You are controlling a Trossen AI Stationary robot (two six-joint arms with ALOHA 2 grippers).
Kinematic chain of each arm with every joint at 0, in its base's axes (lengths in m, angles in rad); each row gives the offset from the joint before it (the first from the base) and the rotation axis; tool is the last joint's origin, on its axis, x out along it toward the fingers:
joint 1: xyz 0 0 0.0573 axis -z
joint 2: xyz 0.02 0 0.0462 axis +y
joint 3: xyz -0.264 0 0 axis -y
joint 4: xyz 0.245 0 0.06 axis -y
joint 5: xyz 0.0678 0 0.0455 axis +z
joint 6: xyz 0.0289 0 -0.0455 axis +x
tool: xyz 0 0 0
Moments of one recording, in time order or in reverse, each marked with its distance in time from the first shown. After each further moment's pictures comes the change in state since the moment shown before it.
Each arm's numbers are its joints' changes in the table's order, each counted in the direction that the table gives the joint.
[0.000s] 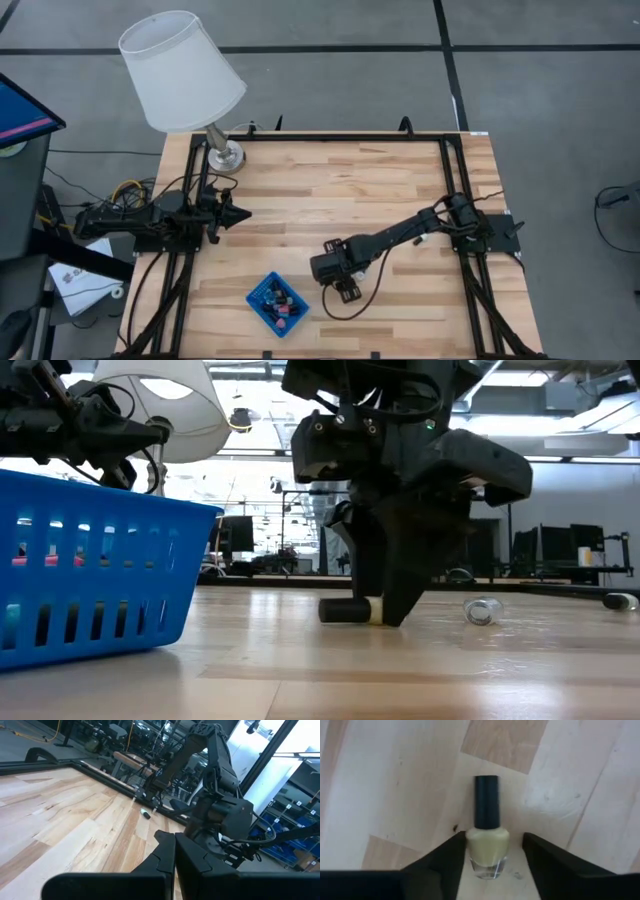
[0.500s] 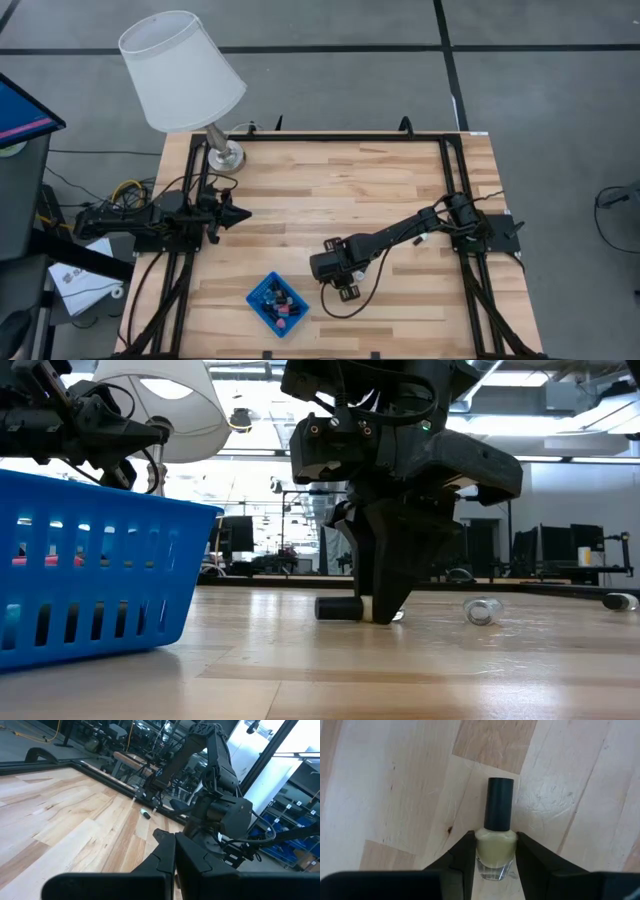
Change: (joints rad) left arm 0.000 0.000 0.000 0.000 0.000 0.000; right arm 0.000 0.003 0.000 -0.011 0.000 0.022
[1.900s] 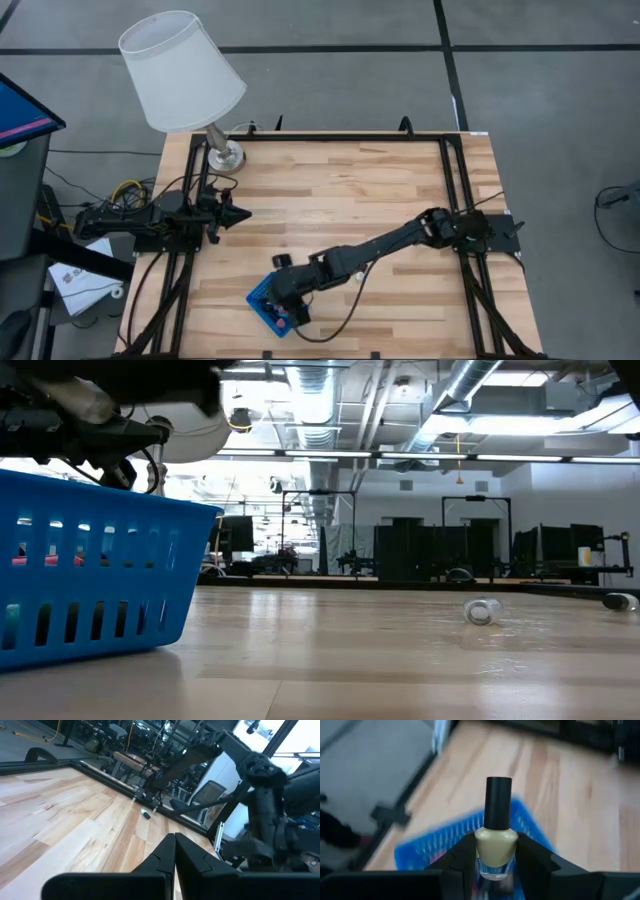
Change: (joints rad) left arm 0.000 0.000 0.000 0.000 0.000 0.000; right arm -0.040 0.191 0.562 0.228 -0.063 -0.009
